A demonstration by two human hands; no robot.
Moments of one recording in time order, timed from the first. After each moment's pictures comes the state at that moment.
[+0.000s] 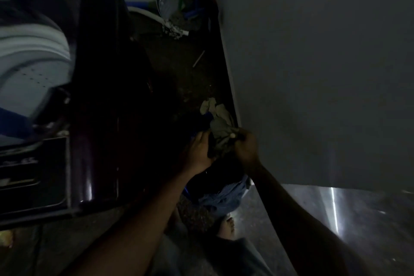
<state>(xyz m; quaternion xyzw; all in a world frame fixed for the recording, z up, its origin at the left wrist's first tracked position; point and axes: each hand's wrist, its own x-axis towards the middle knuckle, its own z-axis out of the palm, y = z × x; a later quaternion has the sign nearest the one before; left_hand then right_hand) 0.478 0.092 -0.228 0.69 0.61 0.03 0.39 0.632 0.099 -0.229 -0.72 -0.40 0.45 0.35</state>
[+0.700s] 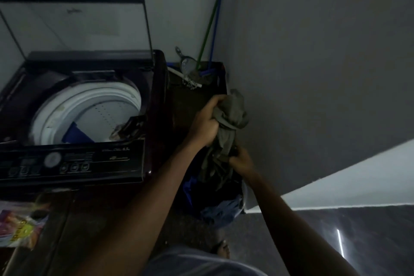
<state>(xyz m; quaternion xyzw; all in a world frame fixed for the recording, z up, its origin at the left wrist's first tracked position) 0.482 0.080 0.079 0.60 0.52 0.40 0.46 0.627 0.040 -0.017 -0.57 -0.50 0.57 0.33</state>
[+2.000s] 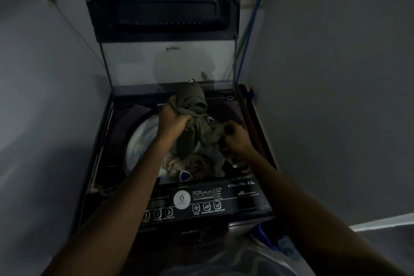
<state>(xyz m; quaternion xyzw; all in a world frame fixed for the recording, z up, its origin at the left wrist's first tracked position) 0.069 0.151 0.093 0.50 0.58 0.50 0.40 0.264 0.140 0.049 -0.65 -0.61 0.36 0.27</state>
